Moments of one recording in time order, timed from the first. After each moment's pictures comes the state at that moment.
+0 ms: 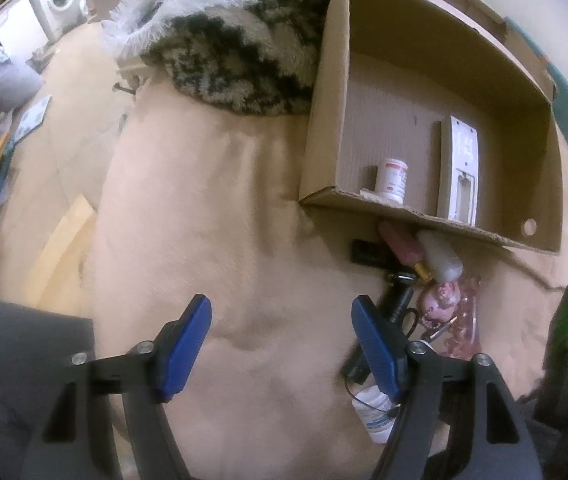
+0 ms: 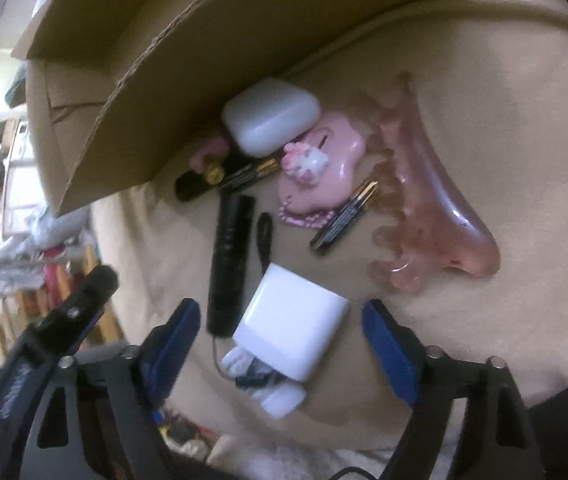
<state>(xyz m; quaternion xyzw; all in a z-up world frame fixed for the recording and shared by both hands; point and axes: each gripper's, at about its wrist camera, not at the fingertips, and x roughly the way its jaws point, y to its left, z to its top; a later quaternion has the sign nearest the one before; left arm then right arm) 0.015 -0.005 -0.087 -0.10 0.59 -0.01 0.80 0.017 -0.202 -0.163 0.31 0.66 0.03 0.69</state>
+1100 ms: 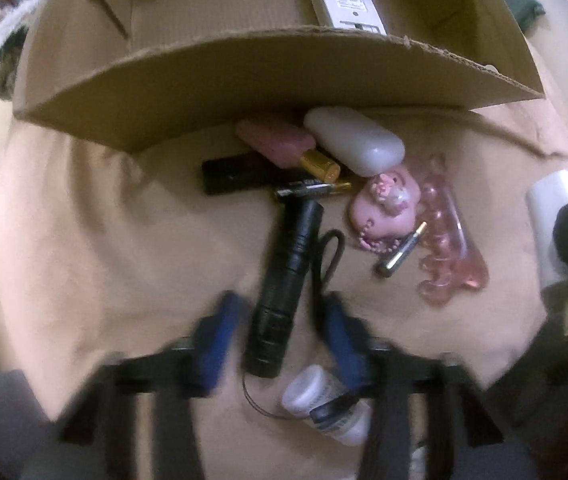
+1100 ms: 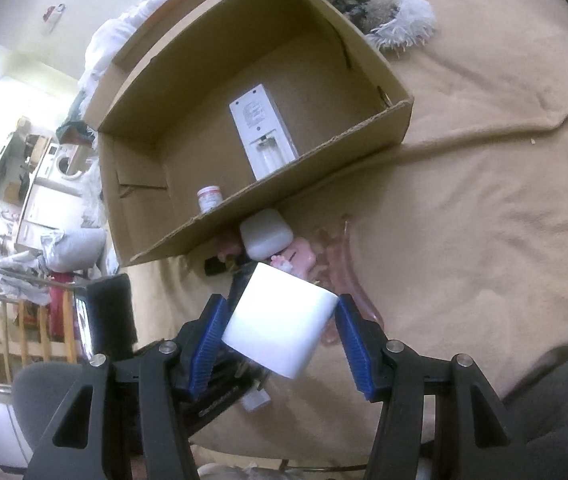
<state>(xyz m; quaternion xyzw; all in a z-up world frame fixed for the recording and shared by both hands) 0.020 -0.110 -0.148 0.05 0.64 -0.14 0.76 0.001 -0.258 -0.087 0.28 0.55 0.04 0.78</state>
